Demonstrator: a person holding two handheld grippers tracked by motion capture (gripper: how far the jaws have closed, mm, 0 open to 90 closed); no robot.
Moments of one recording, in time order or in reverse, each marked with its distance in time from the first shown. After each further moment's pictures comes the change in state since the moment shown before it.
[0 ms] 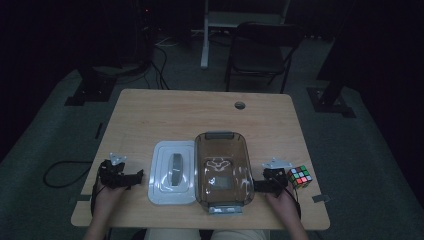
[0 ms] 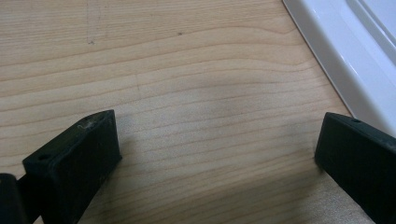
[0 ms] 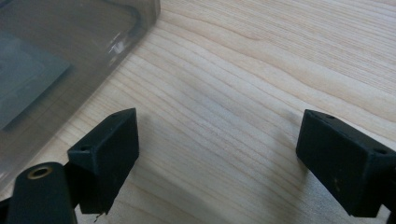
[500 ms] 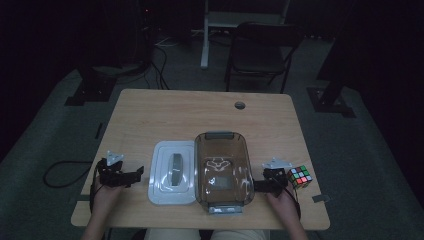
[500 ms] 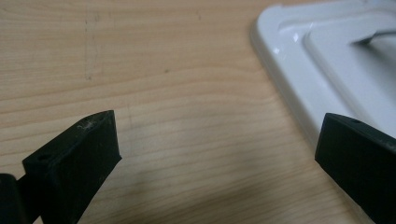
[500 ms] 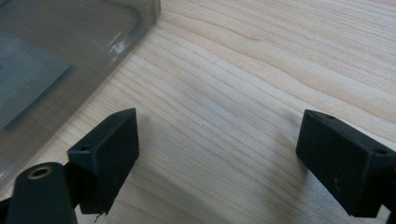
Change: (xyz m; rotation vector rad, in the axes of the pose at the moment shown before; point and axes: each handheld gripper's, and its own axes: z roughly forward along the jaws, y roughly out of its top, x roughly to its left) left arm 0.000 0.005 -0.012 -0.079 -0.050 0.001; right arm 0.000 0.000 0.000 -0.001 0.002 -0.003
